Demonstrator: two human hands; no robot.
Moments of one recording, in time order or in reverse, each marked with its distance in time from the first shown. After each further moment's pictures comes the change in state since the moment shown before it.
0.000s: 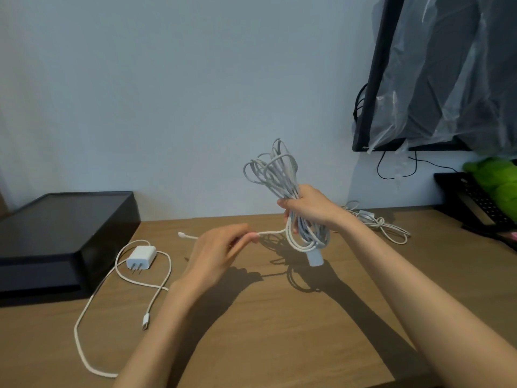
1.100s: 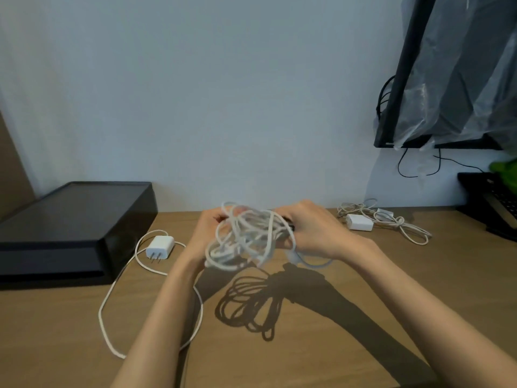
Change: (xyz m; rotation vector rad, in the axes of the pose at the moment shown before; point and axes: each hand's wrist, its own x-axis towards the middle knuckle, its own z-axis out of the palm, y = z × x) left_hand 0.001 0.002 -0.034 -0.831 0.018 -0.551; right_hand -0.040 -0.032 0.041 -0.479 -0.054 -0.472
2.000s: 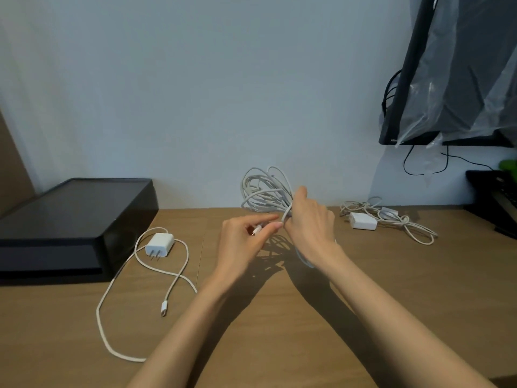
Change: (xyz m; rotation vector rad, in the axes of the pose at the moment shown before) left_hand -0.003 -0.020 0.045 0.286 0.152 0.266; right_hand 0.024 0.014 0.039 -0.306 0.282 0.560
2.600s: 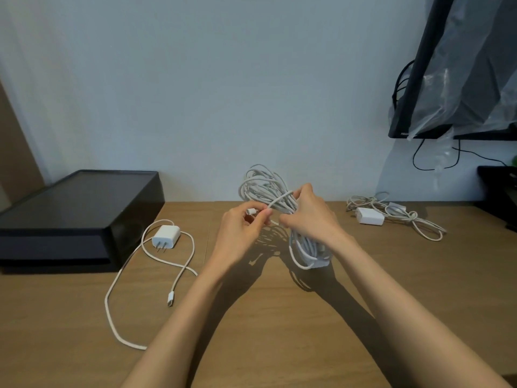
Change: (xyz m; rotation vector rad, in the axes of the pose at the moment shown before) left_hand 0.010 -0.012 -0.012 0.080 -0.043 -0.069; right_hand 0.007 0.003 -0.003 0.381 -0.287 0.083
